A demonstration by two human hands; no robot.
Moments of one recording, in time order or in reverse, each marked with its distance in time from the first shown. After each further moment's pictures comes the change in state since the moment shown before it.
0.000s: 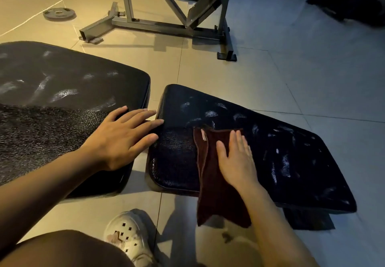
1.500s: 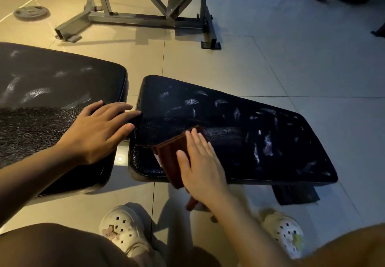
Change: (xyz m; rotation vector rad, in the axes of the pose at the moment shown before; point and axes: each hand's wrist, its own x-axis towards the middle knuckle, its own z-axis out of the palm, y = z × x) left_hand 0.000 0.000 0.000 -0.022 0.055 -0.002; right_hand -0.053 -0.015 0.022 0.059 -0.003 -0.294
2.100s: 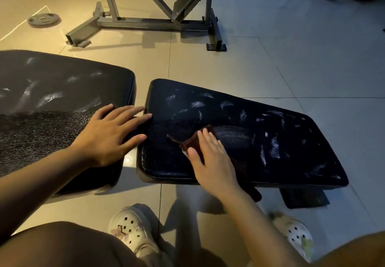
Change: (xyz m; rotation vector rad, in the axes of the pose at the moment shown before) left_hand -0.001 0.002 -0.003 0.088 -0.118 0.020; right_hand 0.008 0.012 -0.011 0.050 -0.009 -0.011
